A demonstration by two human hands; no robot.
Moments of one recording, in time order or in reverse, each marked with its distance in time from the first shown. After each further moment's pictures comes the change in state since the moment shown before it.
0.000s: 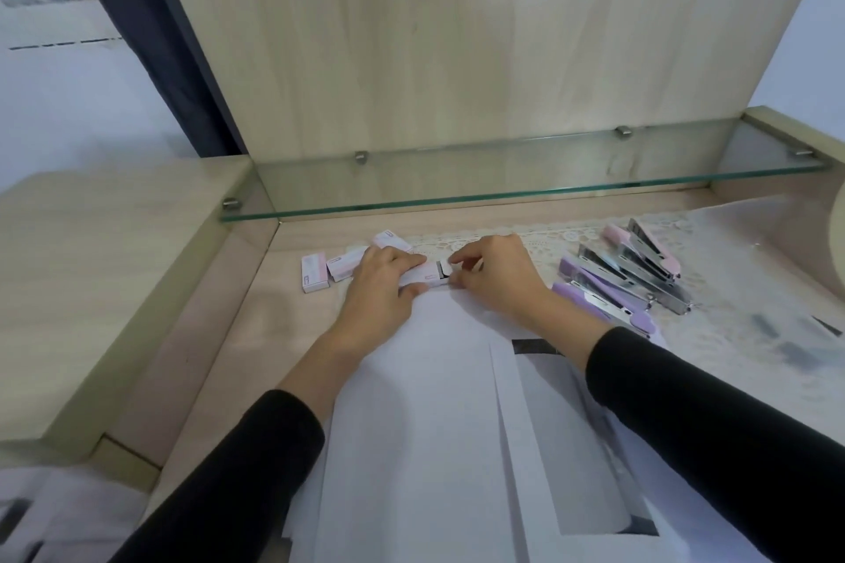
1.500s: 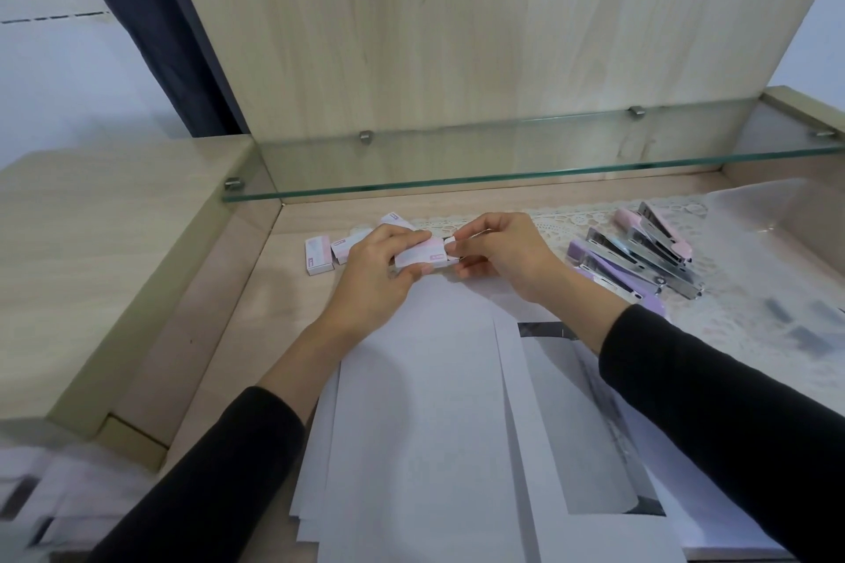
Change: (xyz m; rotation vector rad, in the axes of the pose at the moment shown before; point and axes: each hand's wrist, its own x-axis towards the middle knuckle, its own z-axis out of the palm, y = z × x) left_hand -0.011 0.001 -0.015 -0.285 0.107 0.073; right_hand -0.008 -0.016 -0.013 0.895 -0.131 0.376
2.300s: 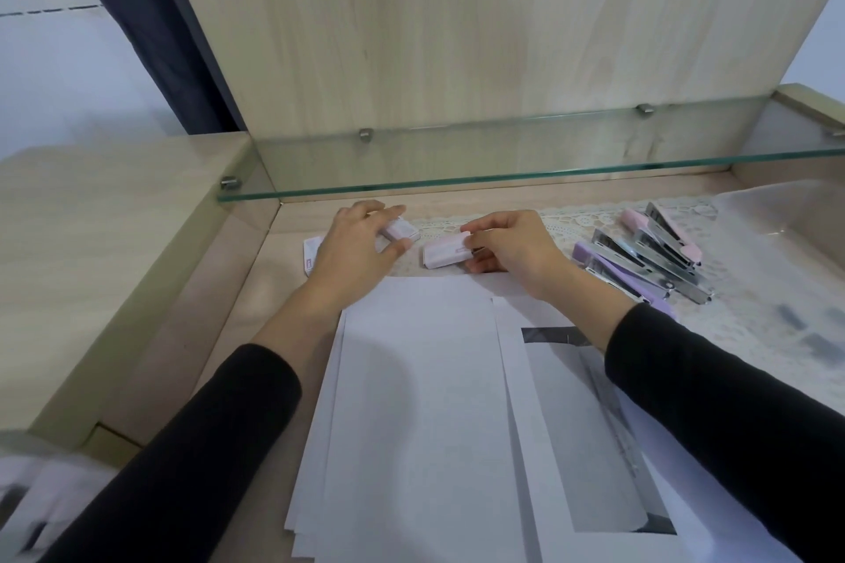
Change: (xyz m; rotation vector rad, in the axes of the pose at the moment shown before) left_hand 0.031 -0.027 -0.010 0.318 -0.066 -0.128; right_hand 0.020 0.006 -0.006 -0.098 0.095 -0.007
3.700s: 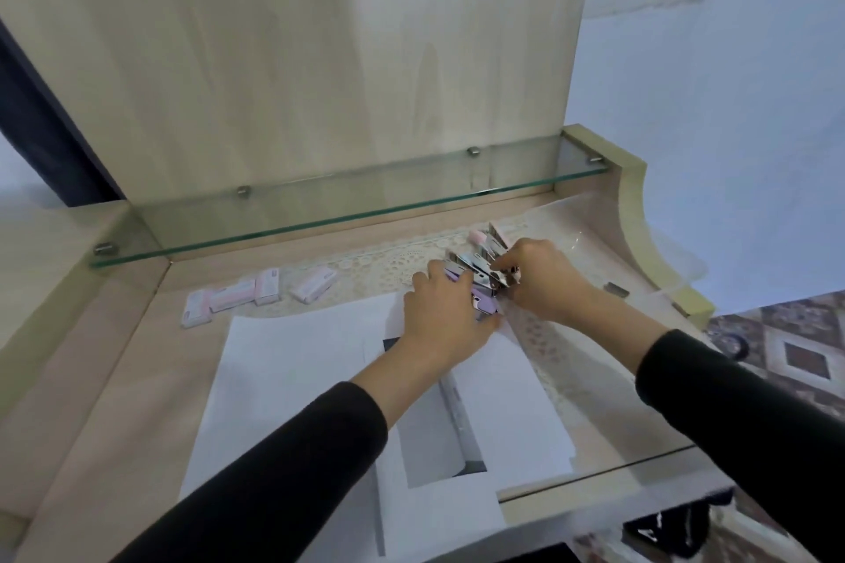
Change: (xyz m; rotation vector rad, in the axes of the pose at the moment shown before) left_hand -0.053 0.210 0.068 0.208 -0.299 0.158; right_hand -0.084 0.006 -0.156 -1.189 0.163 -0.290
